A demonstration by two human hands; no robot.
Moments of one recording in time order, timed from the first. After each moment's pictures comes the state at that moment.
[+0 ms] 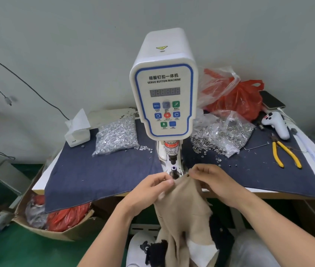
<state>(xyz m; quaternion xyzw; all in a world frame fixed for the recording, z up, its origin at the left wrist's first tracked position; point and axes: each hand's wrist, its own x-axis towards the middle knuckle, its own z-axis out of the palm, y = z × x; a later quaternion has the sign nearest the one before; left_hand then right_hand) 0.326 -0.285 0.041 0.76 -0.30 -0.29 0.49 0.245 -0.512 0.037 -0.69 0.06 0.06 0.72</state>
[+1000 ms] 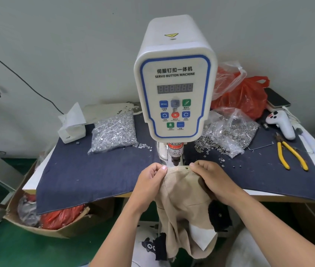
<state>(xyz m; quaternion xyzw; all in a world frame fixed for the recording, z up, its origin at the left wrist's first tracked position) 0.349 -0.304 0.007 0.77 -0.16 -0.18 0.59 0.278 -0.510 0.011 -0.75 0.13 -0.04 0.65</state>
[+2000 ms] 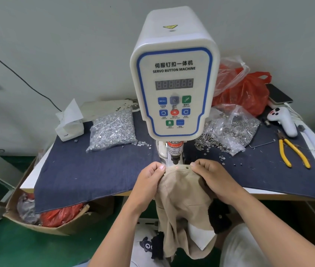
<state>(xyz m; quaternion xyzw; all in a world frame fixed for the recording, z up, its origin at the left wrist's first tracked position) 0.350 -0.305 0.004 0.75 -0.16 -0.20 0.60 0.275 -0.514 0.006 -0.77 0.11 -0.04 0.62</state>
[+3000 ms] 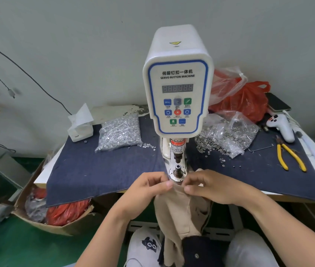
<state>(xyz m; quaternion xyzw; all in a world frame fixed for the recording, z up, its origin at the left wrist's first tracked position) 0.318 -0.263 0.048 0.66 -0.31 -0.30 0.61 0.241 -0.501 0.075 -0.88 -0.08 0.14 0.45</state>
